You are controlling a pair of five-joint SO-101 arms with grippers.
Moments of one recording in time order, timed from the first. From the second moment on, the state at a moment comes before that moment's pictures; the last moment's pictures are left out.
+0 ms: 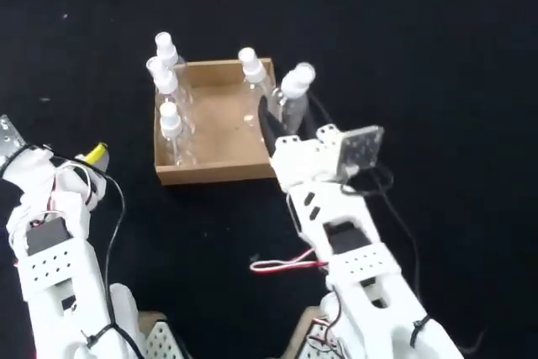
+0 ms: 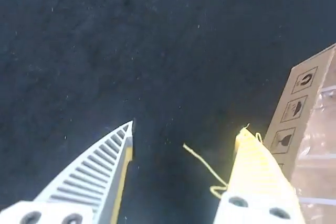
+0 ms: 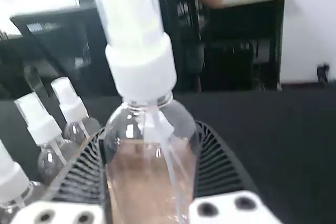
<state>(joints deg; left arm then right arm) -30.5 -58.9 71.8 35.6 12.9 -17.1 -49.6 88.2 -30.9 -10.0</state>
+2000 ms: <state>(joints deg) -30.5 -58.9 82.9 17.5 12.9 -18.5 11.9 78.5 -76.6 -10.1</state>
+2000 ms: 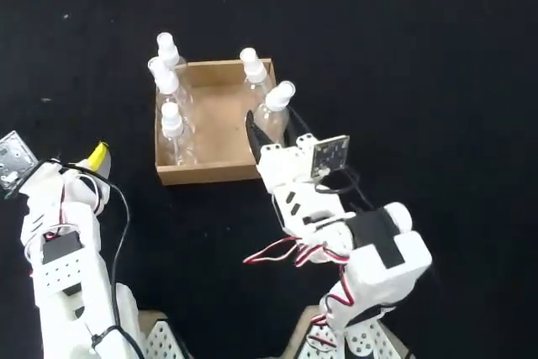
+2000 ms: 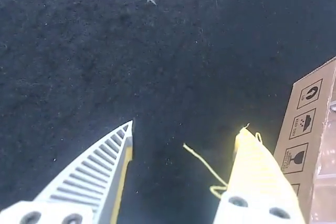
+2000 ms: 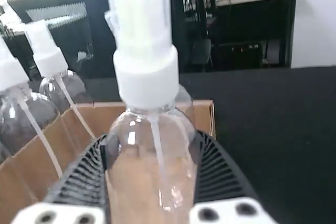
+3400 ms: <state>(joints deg) -30.5 -58.9 82.9 17.5 12.9 -20.8 13.2 77.8 -75.6 -3.6</state>
